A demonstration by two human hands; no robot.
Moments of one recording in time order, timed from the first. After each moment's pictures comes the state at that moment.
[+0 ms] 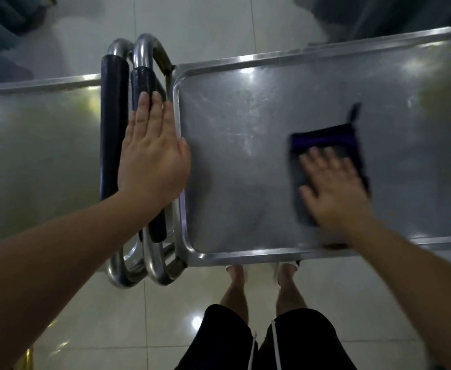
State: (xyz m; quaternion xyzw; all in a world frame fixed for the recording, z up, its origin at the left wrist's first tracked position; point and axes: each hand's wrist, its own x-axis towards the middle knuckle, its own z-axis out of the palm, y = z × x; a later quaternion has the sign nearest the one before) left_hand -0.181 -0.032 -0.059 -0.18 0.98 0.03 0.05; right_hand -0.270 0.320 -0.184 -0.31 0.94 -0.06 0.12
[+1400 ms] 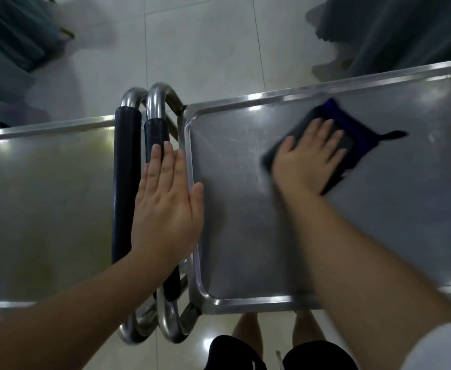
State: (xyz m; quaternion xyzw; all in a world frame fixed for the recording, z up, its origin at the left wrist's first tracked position) left_hand -0.180 -0.031 -0.060 -0.20 0.98 0.10 0.03; right_hand -0.359 0.137 -0.168 0.08 0.98 -0.12 0.12
